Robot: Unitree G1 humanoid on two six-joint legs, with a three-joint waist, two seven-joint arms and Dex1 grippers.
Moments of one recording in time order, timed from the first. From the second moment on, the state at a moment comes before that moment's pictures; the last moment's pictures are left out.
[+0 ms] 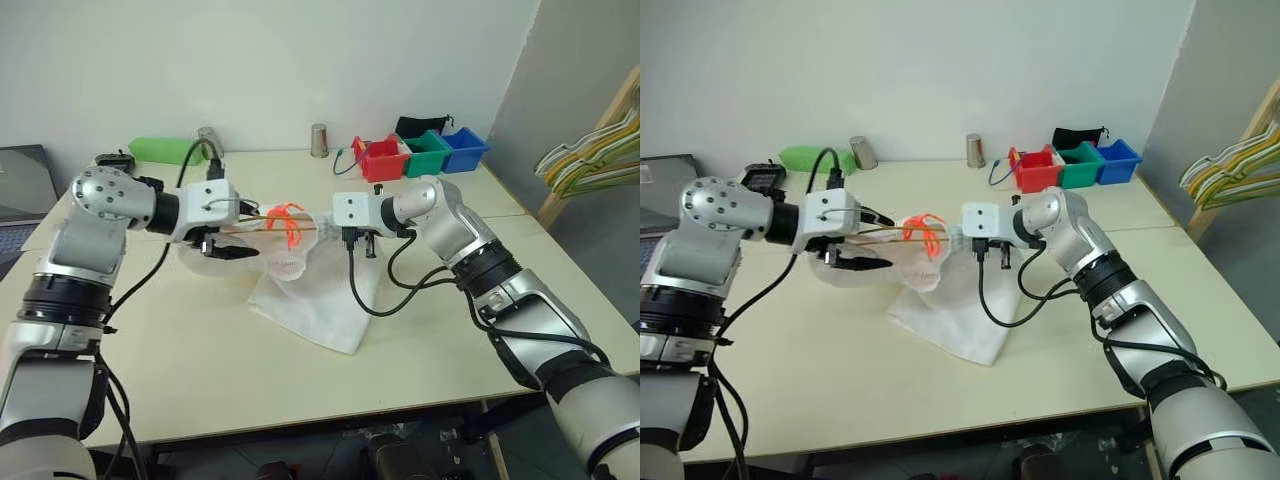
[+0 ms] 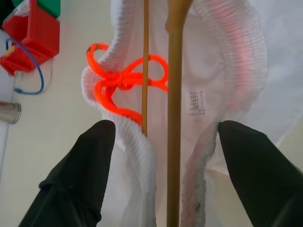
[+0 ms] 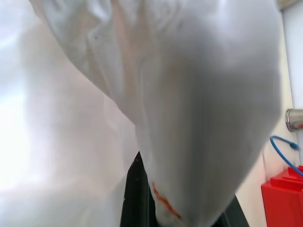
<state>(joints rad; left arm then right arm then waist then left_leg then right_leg) -0.82 0.93 -0.14 0.35 -0.02 -0.03 -1.38 -1.13 -0.32 0.48 0.53 -0.33 0.21 1.06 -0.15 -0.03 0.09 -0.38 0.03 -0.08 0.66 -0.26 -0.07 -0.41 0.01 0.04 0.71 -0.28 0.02</state>
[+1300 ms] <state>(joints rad) -0.85 0.84 -0.15 0.55 0.06 -0.26 -1.26 -1.05 -0.36 0.44 0.33 -0.22 0.45 1.11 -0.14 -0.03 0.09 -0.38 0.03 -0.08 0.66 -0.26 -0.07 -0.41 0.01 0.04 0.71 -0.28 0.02</state>
